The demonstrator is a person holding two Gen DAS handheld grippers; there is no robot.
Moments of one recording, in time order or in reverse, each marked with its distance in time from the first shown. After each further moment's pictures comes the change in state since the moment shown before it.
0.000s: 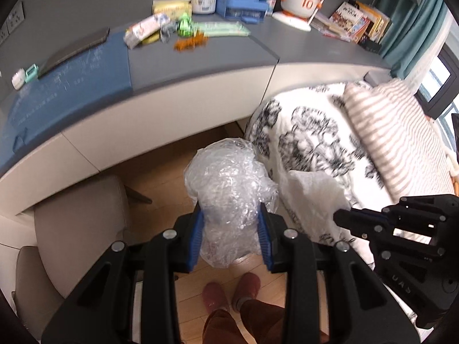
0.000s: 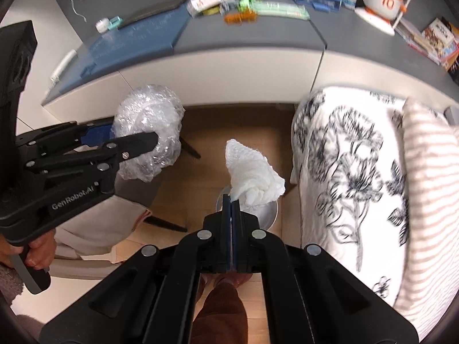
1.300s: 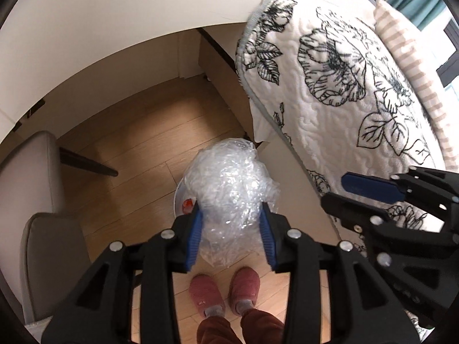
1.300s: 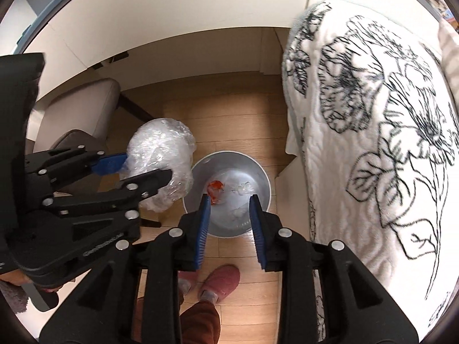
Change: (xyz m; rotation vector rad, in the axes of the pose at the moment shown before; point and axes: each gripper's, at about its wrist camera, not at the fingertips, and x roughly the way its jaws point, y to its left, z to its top) left arm 0.208 -0.012 -0.067 0.047 0.160 -0.081; right arm 0.173 -0.050 -0.051 0.068 0.072 -0.058
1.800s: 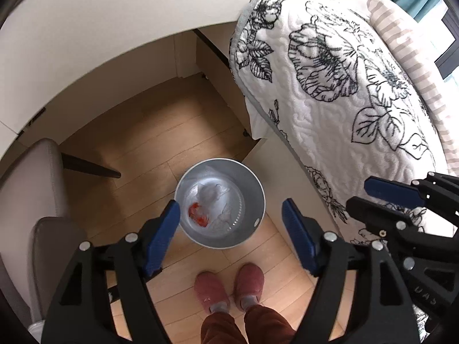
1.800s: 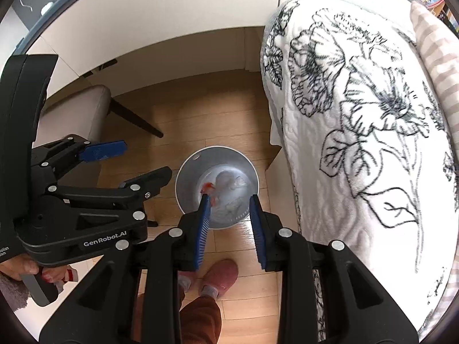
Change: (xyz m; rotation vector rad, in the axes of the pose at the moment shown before) left arm -0.016 -0.009 0.003 0.025 0.015 0.023; right arm -0.028 -0.016 -0.011 0.059 -0.003 -0.036
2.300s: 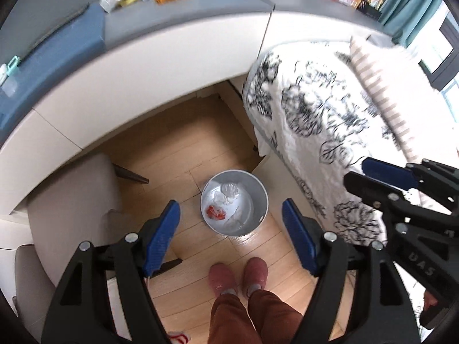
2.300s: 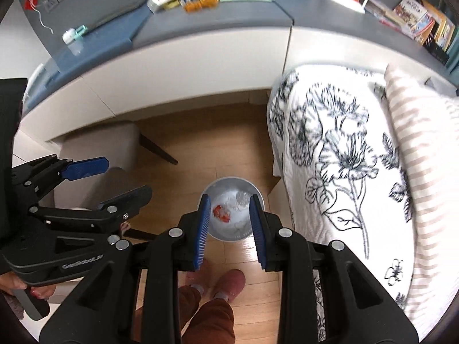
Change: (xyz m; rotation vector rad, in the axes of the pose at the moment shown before) left arm -0.160 0.007 0.013 -0.021 -0.056 0.052; right arm -0.136 0.044 0.033 -0.002 -0.120 0.000
